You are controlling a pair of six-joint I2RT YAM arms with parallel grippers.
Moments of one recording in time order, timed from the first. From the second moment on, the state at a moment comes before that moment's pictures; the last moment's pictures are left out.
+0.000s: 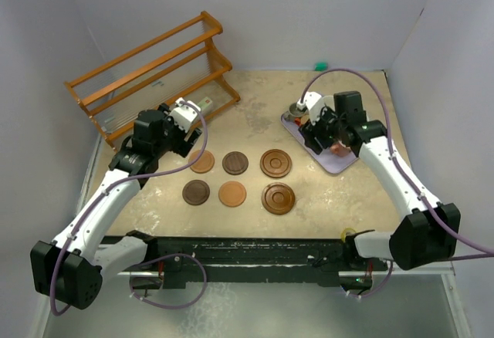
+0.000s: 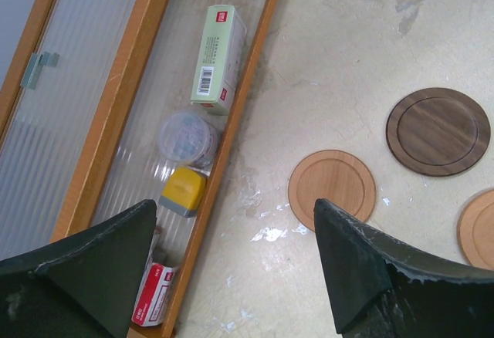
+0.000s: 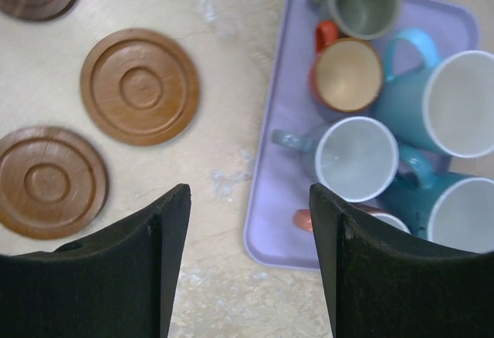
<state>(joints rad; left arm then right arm) -0.31 1.05 0.88 -0.29 0.02 0.40 0.25 1.31 1.14 -0.64 -0.28 -0.55</state>
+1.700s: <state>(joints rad) -0.31 1.09 0.84 -0.20 0.24 0.40 -0.03 2.11 1.90 -0.79 0.03 -0.21</state>
